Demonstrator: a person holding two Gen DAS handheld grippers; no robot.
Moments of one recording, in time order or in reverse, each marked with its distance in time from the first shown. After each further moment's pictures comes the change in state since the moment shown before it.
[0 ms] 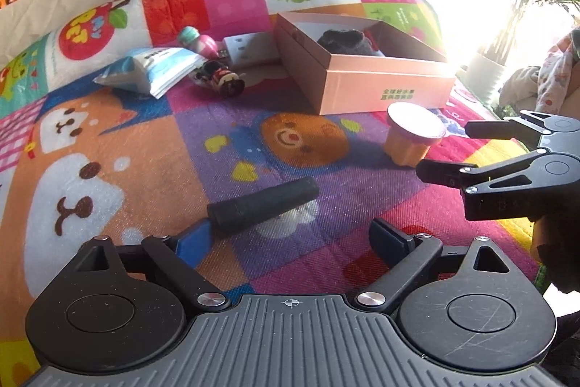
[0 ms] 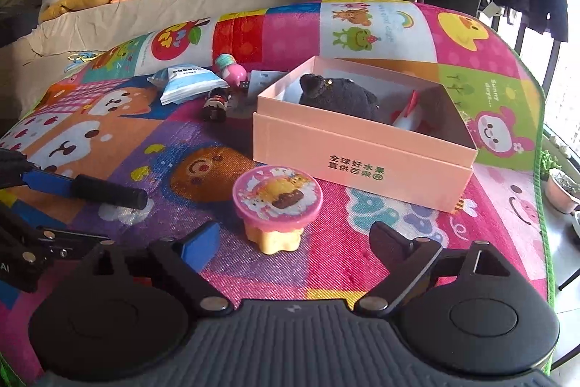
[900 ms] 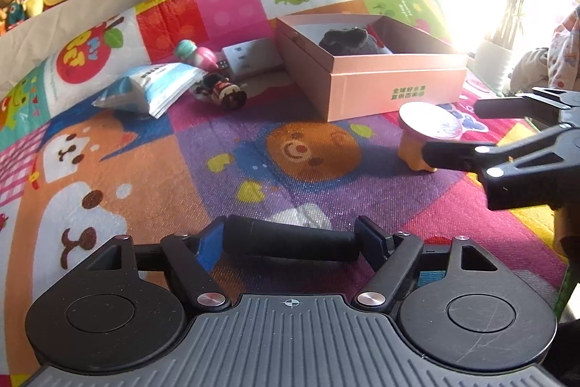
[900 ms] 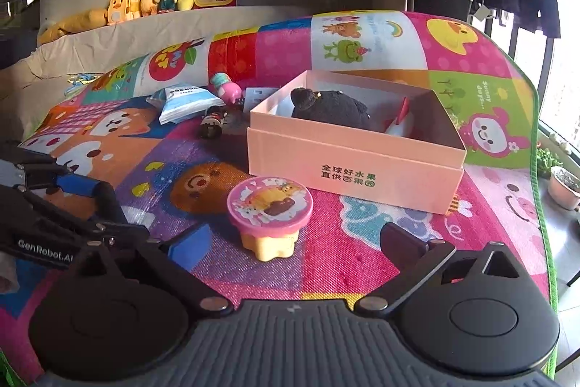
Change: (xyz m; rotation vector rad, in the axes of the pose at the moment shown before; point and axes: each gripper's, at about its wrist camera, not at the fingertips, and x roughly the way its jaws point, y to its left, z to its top) left arm 0.009 -0.006 0.007 0.071 -0.013 0.050; right arm -0.004 -0.001 0.007 0.041 -0.067 0.036
